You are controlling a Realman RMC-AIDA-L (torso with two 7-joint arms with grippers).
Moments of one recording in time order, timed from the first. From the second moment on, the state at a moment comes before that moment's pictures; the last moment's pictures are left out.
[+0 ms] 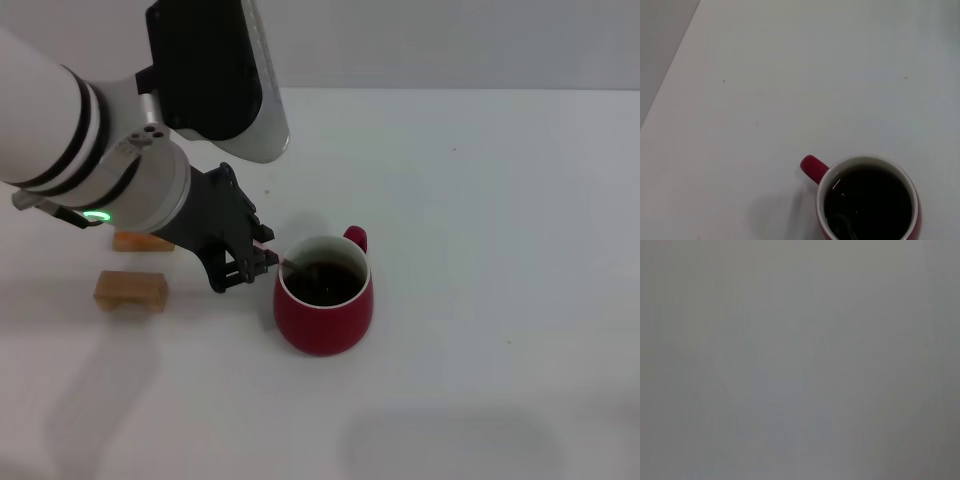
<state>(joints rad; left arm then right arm) -0.54 -2.06 1.60 1.76 -0.59 -1.61 0.87 -0.04 2.08 0.13 0.35 -1.51 -1.72 -0.04</state>
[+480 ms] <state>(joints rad) -0.57 -2.07 1.67 1.73 -0.62 -1.58 0.88 -0.05 2.08 0.13 0.35 -1.50 -1.72 -0.04</state>
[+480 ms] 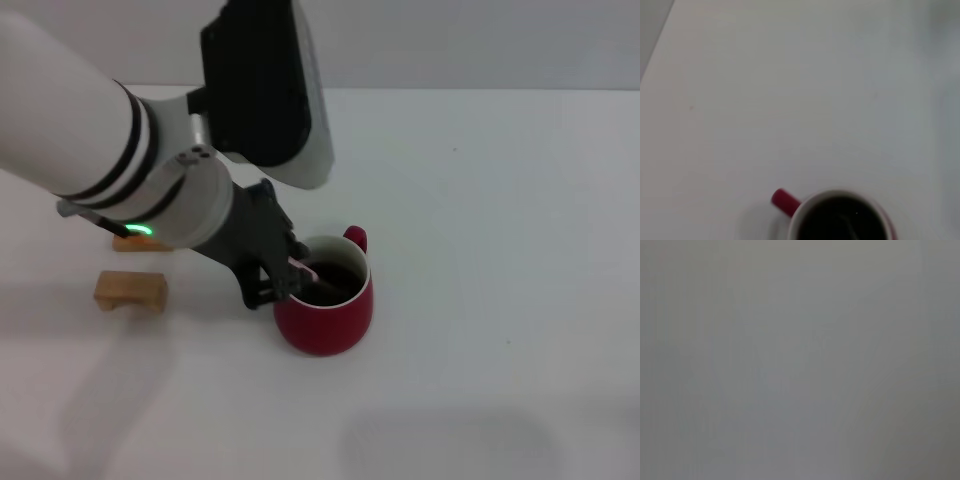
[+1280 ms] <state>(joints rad) -0.54 -2.06 1.67 1.78 -0.62 -1.63 0.86 -0.05 2.08 0.13 0.35 -1.51 -1.72 -0.04</state>
